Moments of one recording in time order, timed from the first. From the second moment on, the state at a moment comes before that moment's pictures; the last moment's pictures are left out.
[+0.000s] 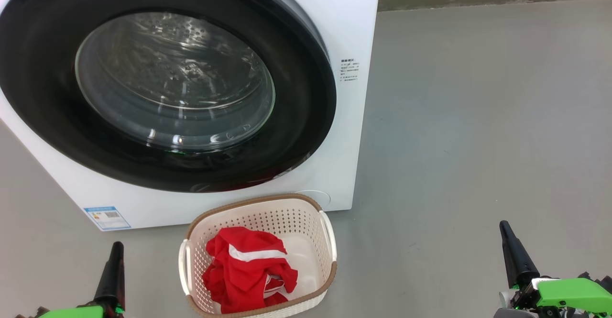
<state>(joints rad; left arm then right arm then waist) -0.07 0.03 0.08 0.27 -1.61 -0.13 0.11 -0.07 -0.05 -0.14 0.27 1.60 0.13 0.11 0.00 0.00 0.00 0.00</state>
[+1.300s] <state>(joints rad) -0.07 0.03 0.08 0.27 -1.61 -0.13 0.11 -0.07 -0.05 -0.14 0.27 1.60 0.13 0.11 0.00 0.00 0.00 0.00</state>
